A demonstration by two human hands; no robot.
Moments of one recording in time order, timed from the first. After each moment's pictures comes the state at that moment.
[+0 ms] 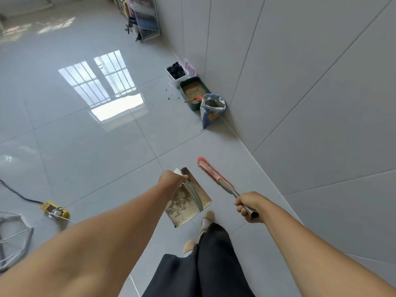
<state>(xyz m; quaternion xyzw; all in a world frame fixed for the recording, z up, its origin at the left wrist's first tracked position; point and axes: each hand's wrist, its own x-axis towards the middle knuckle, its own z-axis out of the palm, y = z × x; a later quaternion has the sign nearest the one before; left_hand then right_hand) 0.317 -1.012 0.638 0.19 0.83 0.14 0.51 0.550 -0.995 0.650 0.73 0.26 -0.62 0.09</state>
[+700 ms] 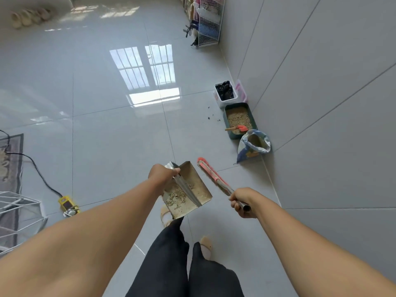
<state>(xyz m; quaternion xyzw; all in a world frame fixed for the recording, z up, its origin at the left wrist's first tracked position) 0.065 -0.810 0.627 0.07 0.85 0.24 0.46 0.293 -0.711 0.621 0.69 0.34 -0.60 0.22</state>
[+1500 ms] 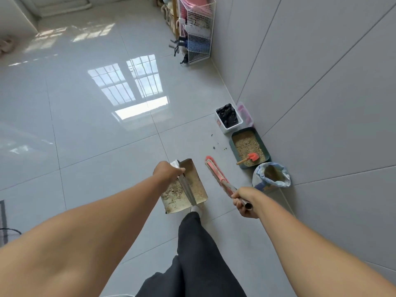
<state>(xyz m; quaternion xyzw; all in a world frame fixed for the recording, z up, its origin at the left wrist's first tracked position) -0.206 -0.533 0.600 0.16 0.84 0.19 0.48 0.037 -0.476 0.594 0.71 0.23 -0.64 0.15</state>
